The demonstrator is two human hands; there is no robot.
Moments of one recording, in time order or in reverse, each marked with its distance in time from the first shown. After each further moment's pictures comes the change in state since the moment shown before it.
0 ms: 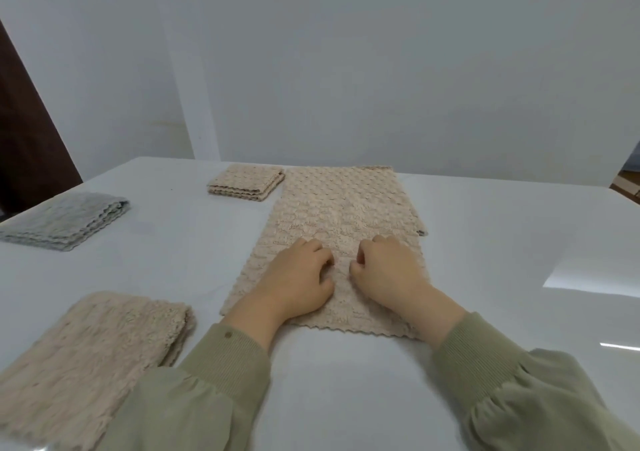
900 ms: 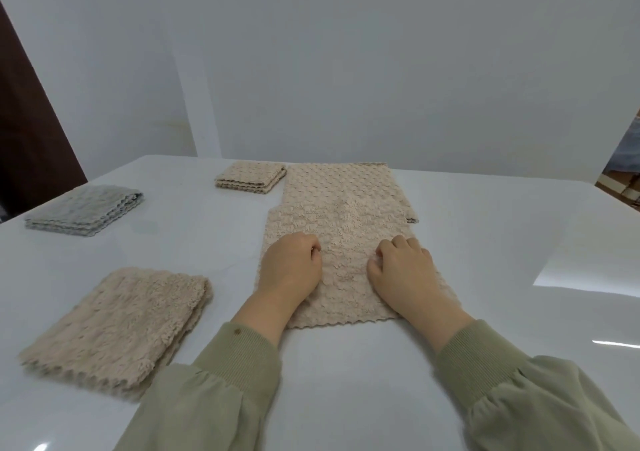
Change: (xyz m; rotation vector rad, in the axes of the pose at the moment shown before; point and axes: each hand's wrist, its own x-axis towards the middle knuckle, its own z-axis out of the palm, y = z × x) left_hand -0.035 0.022 -0.011 -0.137 0.226 -0.303; right_hand -0.054 0.011 0.006 -0.066 0.176 0.083
